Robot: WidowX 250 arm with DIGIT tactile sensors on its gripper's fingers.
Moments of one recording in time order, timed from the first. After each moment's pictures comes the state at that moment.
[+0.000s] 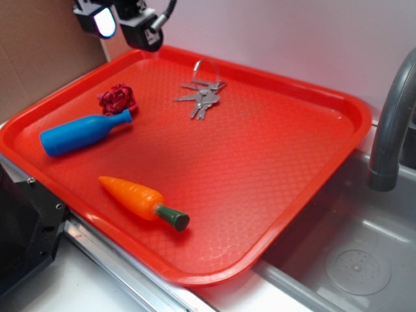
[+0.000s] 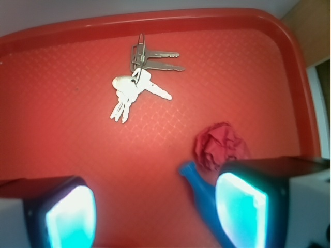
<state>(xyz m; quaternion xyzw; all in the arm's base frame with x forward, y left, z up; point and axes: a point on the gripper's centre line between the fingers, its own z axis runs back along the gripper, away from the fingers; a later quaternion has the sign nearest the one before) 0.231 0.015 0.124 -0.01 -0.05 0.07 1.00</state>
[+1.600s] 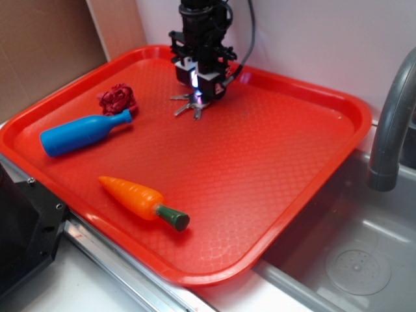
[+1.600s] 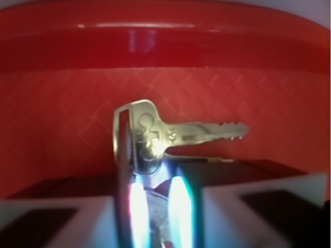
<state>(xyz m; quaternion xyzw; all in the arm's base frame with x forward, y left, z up) 0.321 0.023 0.021 0.03 0.01 0.03 1.00</state>
